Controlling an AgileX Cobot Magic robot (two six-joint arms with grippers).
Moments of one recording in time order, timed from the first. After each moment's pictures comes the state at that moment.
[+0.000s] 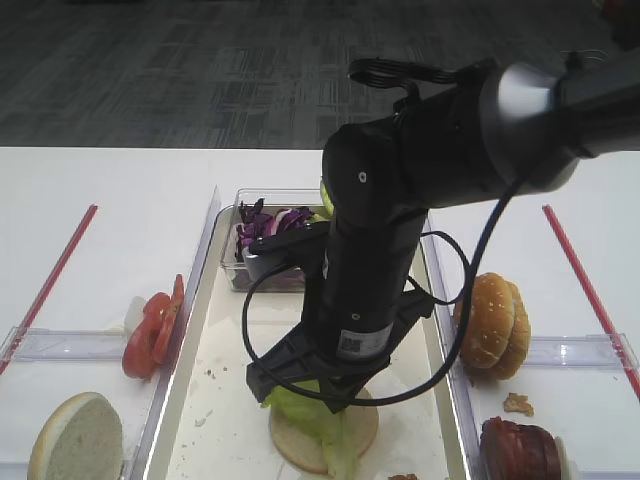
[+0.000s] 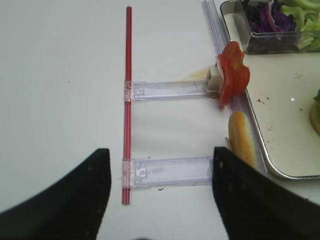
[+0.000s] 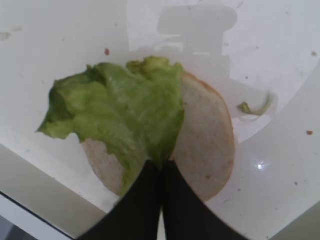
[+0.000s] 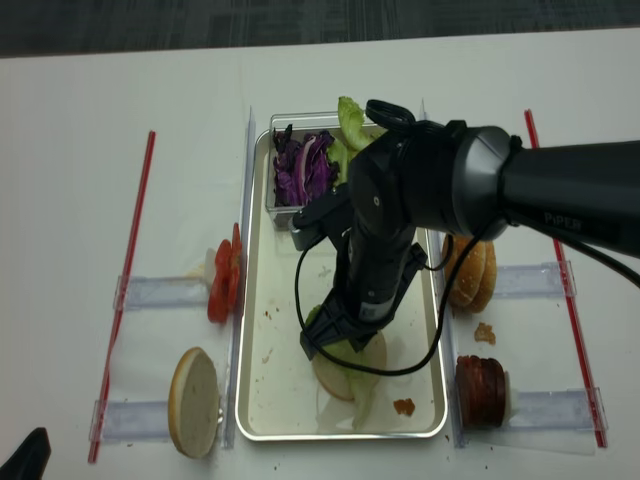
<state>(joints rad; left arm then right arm) -0.03 -0.02 -0.48 -0.01 1.18 -0.05 0.77 1.89 -1.18 0.24 0.88 0.02</state>
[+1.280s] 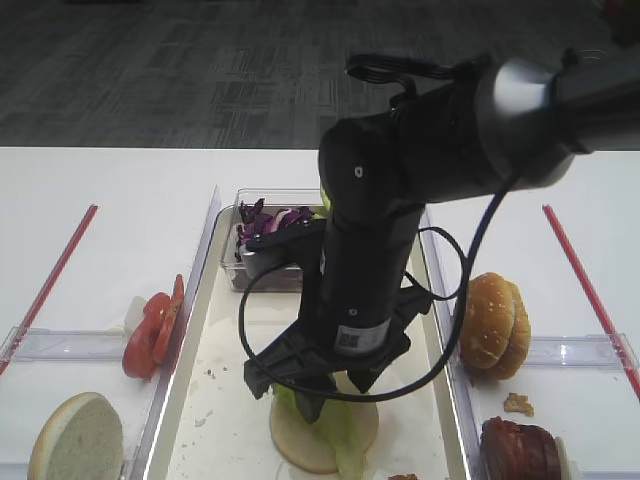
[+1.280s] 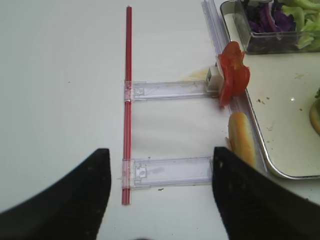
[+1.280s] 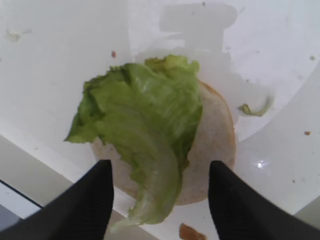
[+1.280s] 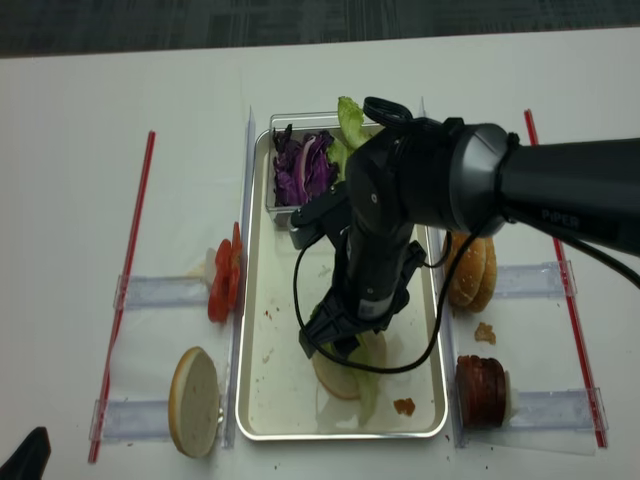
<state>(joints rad) -0.03 -0.02 -0.48 -0.01 1.18 -0.05 0.77 1.89 -1.21 0.24 0.91 0.01</state>
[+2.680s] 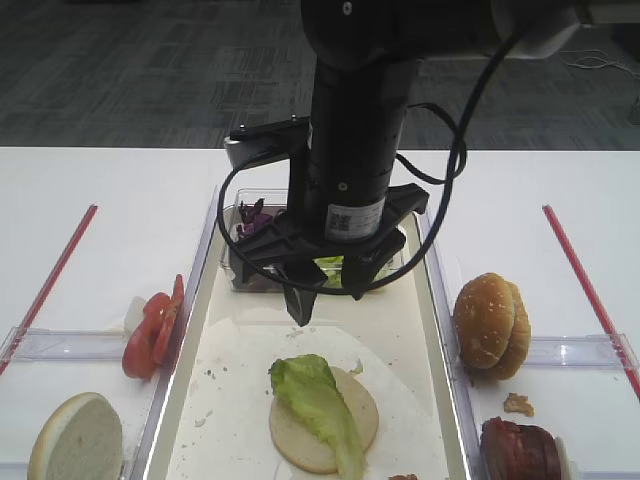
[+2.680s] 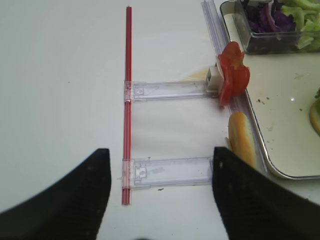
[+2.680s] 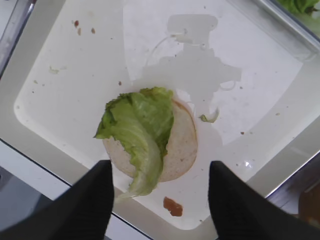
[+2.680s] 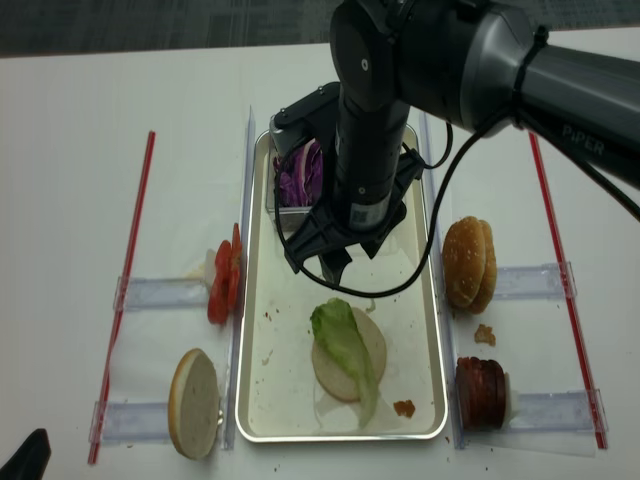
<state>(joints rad) -0.03 -0.02 -0.48 -0.01 1.18 -0.05 0.72 1.89 -1.52 0.18 1.22 0.03</state>
